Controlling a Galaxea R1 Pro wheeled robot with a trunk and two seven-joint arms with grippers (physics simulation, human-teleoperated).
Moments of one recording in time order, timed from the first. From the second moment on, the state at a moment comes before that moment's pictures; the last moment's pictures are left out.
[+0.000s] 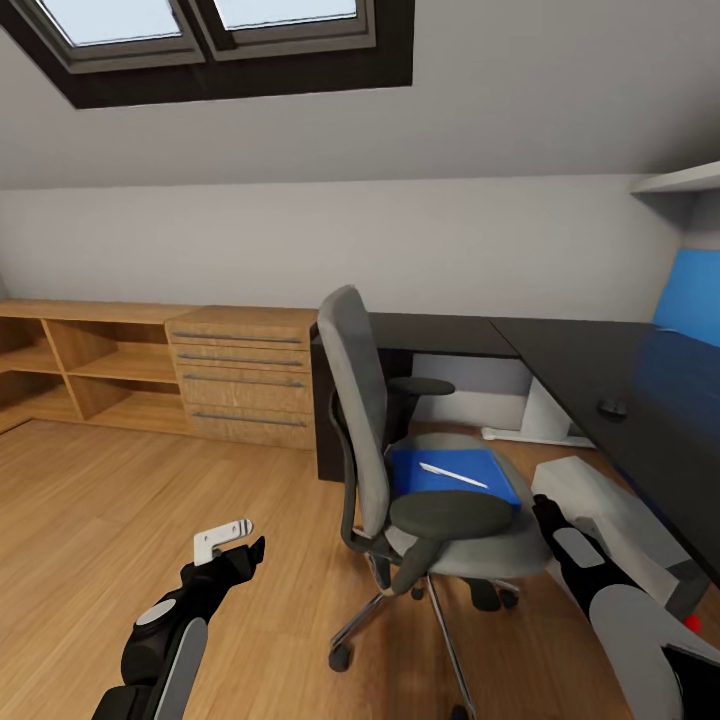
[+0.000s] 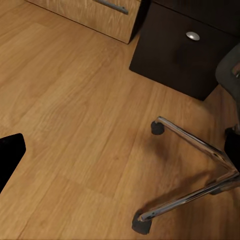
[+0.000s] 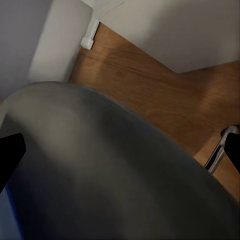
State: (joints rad) left arm -0.13 -0.11 0.02 -1.61 0.23 0.60 0.22; right arm -0.80 -0.16 -0.33 -0.33 -0.93 -0.06 -0.14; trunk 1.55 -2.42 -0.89
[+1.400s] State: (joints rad) left arm -0.13 -0.11 0.03 -1.61 0.23 0.60 0.22; right arm -0.80 -0.15 -0.39 -0.33 -0.93 0.01 -0.14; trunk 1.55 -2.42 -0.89
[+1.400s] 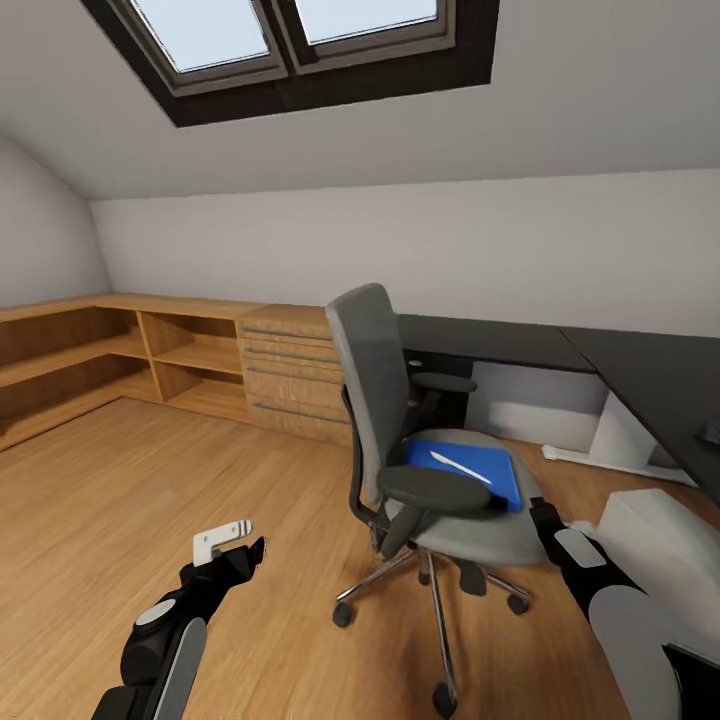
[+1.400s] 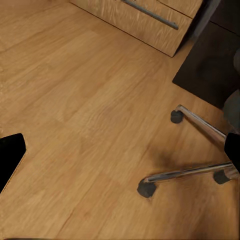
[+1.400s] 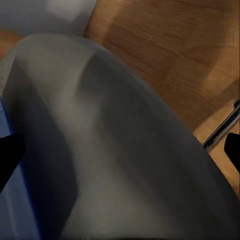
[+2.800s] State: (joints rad) left arm -0.13 -0.11 0.02 -1.59 0.23 0.60 0.22; right arm -0.80 -0.15 -0.39 -0.34 -0.93 0.01 -0.13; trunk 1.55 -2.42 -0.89
